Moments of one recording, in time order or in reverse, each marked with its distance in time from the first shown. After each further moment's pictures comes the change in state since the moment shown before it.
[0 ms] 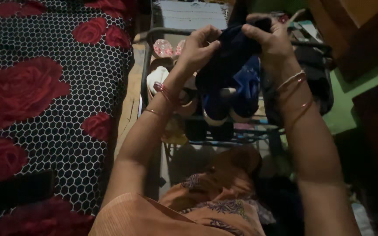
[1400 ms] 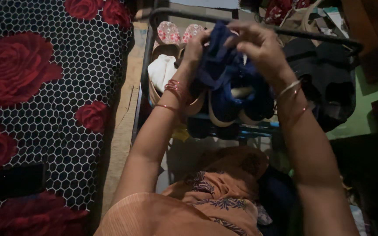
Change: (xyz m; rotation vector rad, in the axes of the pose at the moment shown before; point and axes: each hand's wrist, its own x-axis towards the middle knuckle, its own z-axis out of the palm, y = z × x) left_hand -0.012 -0.146 -0.013 -0.489 0.268 -0.261; right_hand 0.005 0.035 0.033 -0.591 -0.270 -0.019
